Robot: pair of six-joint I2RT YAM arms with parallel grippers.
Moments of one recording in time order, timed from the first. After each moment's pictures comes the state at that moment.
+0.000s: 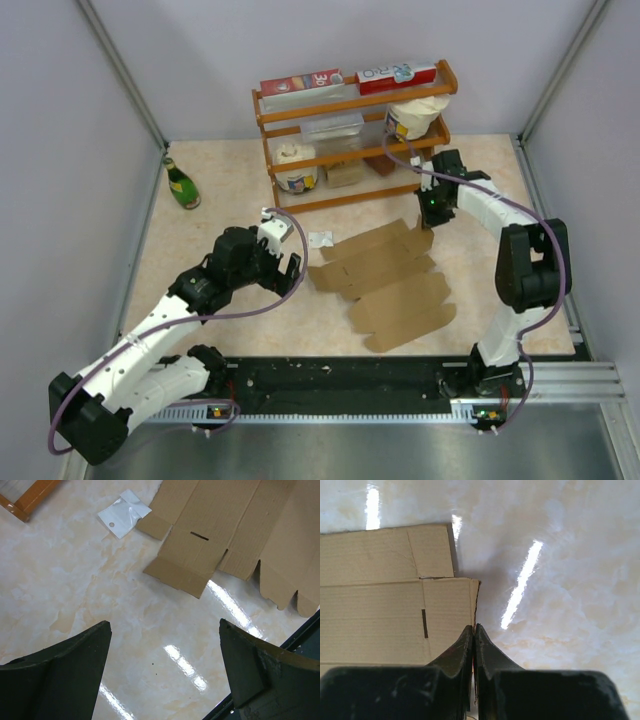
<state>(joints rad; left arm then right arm) -0.59 0.88 0.73 -0.43 0.14 -0.02 0.20 1.80 1.34 -0.67 -0.13 -0.09</state>
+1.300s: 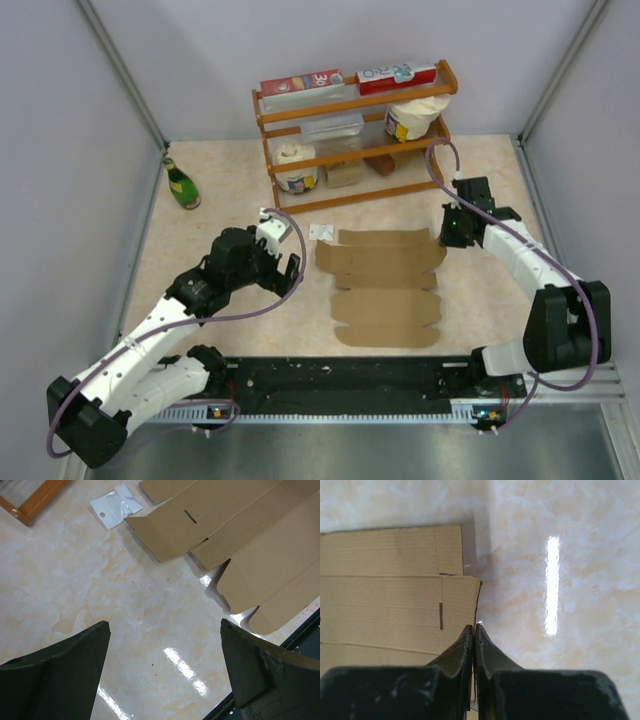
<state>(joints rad) -0.59 0.86 0.73 -0.43 0.15 -0.02 0.15 1.44 1.02 -0.60 0.02 0.24</state>
